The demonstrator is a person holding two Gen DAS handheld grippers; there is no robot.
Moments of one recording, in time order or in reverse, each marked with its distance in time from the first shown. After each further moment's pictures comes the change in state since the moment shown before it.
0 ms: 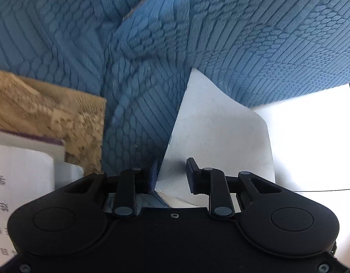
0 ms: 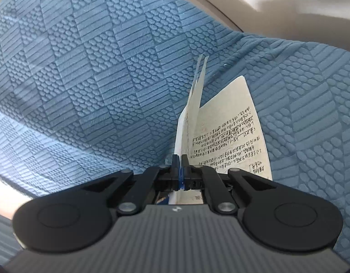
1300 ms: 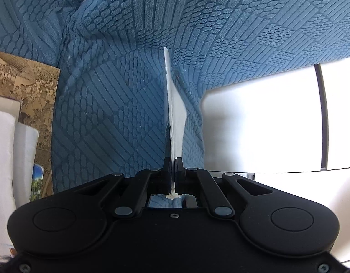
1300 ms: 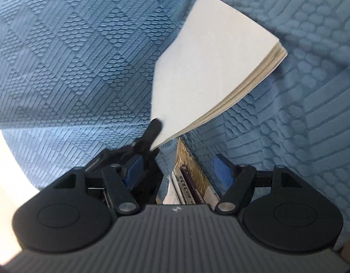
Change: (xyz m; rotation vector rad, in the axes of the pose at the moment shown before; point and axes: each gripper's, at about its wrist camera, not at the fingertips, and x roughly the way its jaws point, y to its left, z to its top) left arm -0.011 -0.032 -0.032 0.033 0.039 -0.164; right arm 0.012 -0.058 -0.047 0.377 0.218 0.171
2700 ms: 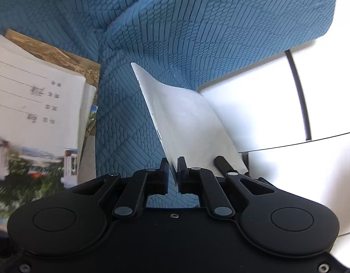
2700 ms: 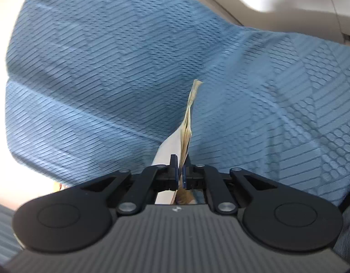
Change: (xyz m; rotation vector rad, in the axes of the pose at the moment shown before) left arm -0.136 -0.020 -0.089 0.082 -0.108 0.048; right arm -0.085 0.094 -0.034 -0.422 -0.162 -0.157
